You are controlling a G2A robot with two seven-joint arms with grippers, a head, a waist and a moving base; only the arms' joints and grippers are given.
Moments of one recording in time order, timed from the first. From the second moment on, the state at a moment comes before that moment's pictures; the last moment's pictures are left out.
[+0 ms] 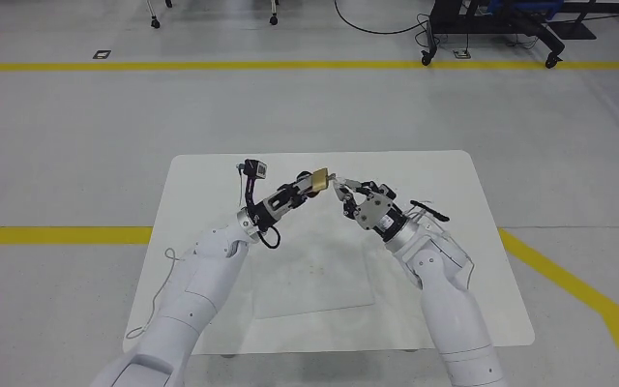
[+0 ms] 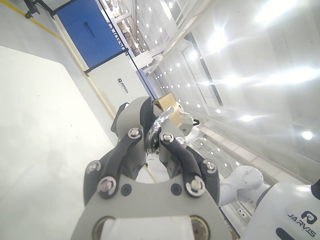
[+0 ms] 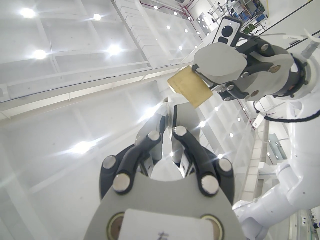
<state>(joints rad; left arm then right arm) 0.68 -1.52 -1.15 -0.73 -0.42 -0.82 -0.86 -1.09 -1.40 1.38 -1.52 1.08 0.46 0.51</state>
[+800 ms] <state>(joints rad) 0.70 -1.44 -1.10 -0.87 0.10 -0.55 -1.01 -1.14 -1.36 1.50 -1.63 0.84 0.24 0.41</state>
